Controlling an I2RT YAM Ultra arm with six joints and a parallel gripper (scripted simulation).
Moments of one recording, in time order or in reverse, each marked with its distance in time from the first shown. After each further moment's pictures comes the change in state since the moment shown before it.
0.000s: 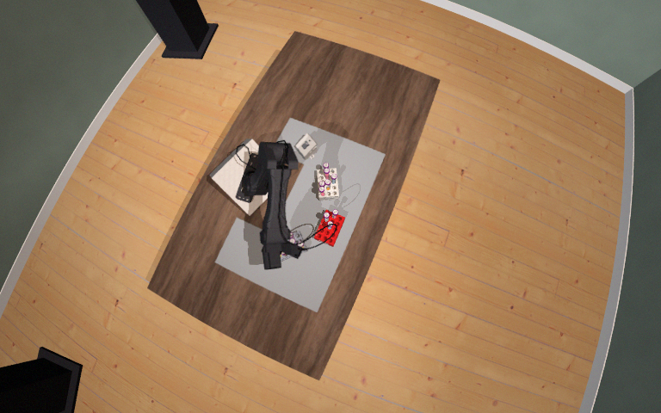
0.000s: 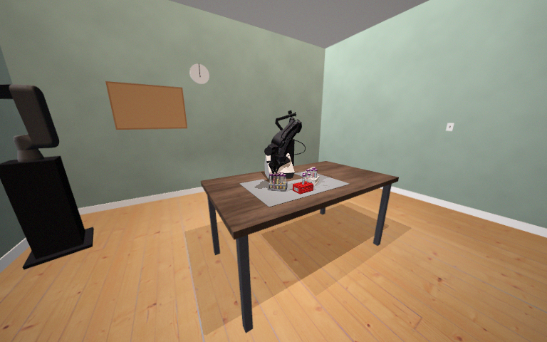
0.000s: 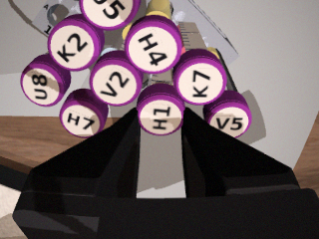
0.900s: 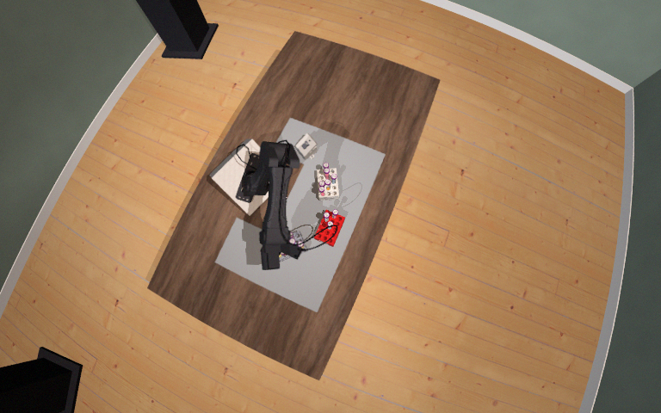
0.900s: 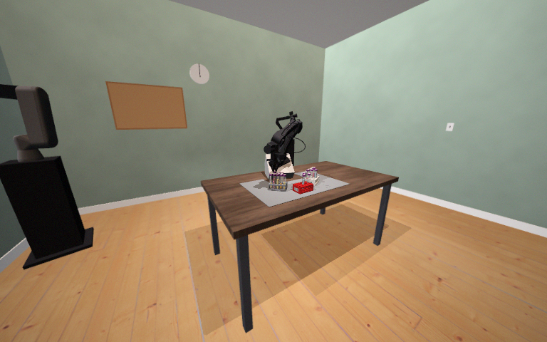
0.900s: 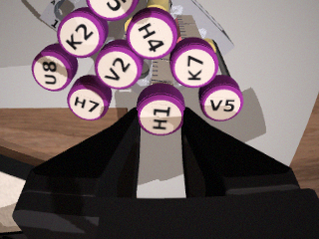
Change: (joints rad) arm -0.039 0.000 0.058 -0.089 -0.012 -0.031
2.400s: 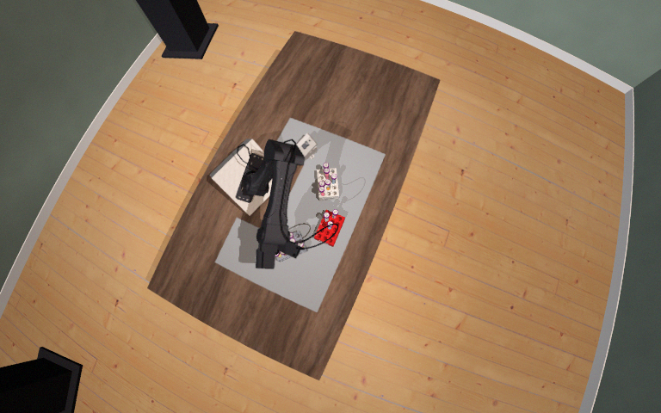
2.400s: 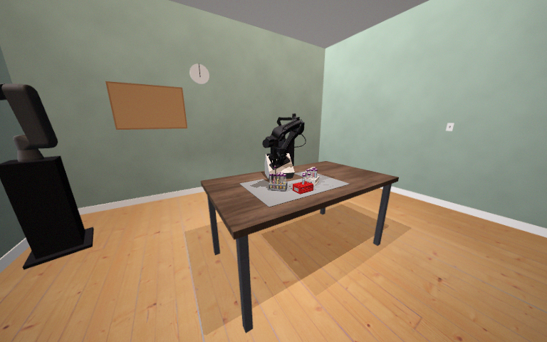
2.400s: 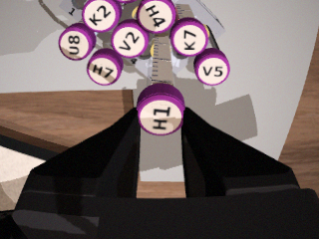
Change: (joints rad) arm -0.122 -0.016 0.125 -0.203 -0.053 -0.122
